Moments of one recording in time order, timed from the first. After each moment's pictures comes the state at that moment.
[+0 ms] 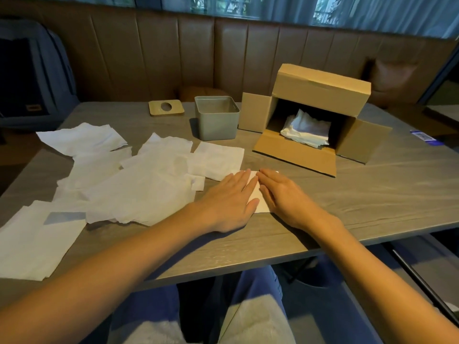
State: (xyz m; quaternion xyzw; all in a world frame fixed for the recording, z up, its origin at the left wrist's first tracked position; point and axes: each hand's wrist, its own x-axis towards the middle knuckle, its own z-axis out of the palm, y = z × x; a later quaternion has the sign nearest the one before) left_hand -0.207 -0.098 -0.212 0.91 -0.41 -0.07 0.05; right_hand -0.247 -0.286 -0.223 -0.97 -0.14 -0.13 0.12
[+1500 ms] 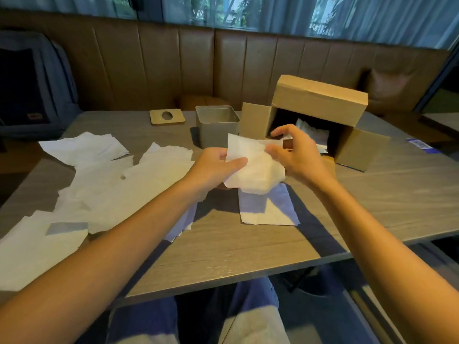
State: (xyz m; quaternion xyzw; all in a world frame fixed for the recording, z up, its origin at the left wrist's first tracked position) left_hand -0.166 -0.089 -0.160 0.78 -0.14 -0.14 0.60; right_hand -0.205 -0.285 -0.142 -0.89 0.06 -0.21 0.40
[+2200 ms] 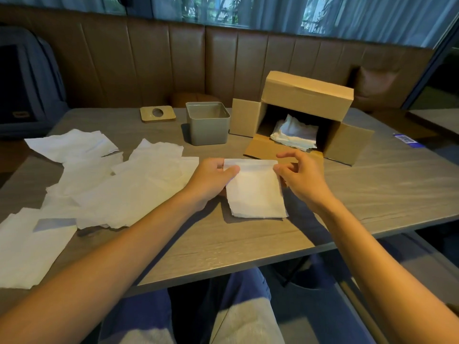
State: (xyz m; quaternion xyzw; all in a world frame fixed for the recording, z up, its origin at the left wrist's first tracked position) left_hand -0.185 -0.104 -0.184 0.77 -0.11 -0.15 0.61; right_hand -0.249 -0.305 -0.181 -0.84 0.11 -0.18 0.50
